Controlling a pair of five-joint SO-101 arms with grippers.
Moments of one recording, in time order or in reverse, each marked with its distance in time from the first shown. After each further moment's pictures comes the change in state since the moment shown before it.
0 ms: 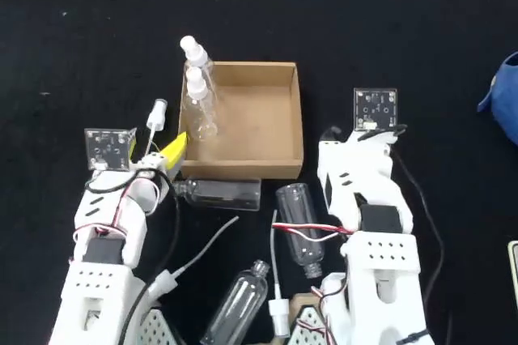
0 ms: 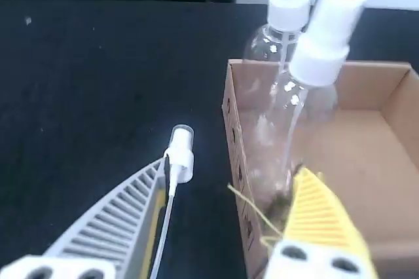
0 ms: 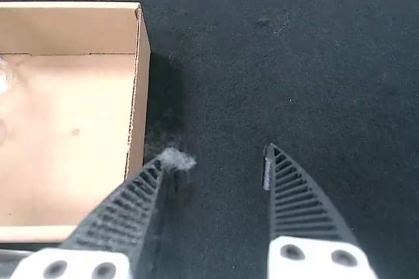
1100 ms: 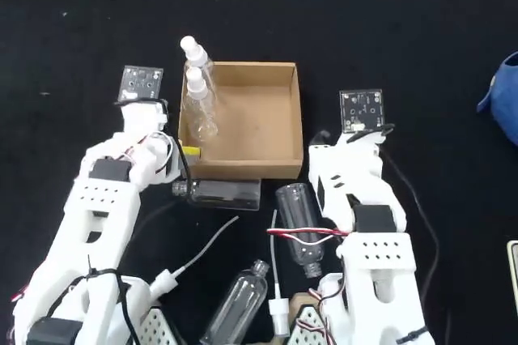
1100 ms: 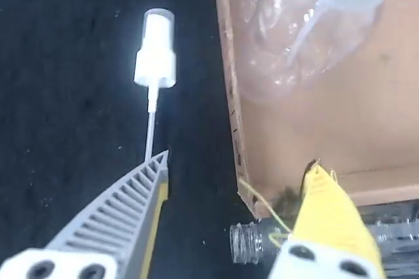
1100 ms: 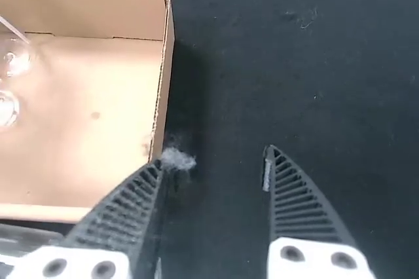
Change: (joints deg) left arm 2.5 38.3 -36.4 30.2 -2.6; right arm -3.3 0.0 0.2 1.6 -0.5
